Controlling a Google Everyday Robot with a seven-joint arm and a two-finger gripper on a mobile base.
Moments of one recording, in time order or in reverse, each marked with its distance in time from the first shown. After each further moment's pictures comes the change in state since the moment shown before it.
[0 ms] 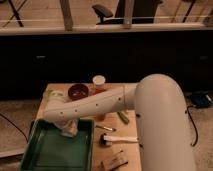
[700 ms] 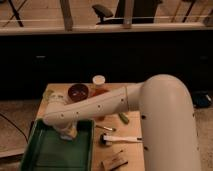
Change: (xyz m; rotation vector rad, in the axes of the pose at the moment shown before) arm -0.018 0.011 -0.005 0.012 -0.051 -0.036
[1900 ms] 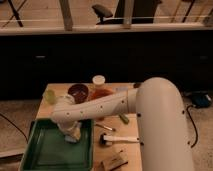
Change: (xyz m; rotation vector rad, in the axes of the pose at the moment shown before) arm 0.004 -0.004 0.043 -0.033 -0.067 -0.039
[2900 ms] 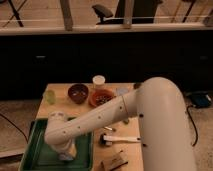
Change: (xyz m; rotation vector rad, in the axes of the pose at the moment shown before) arm -0.063 0.057 -0.002 0.011 -0.026 -0.062
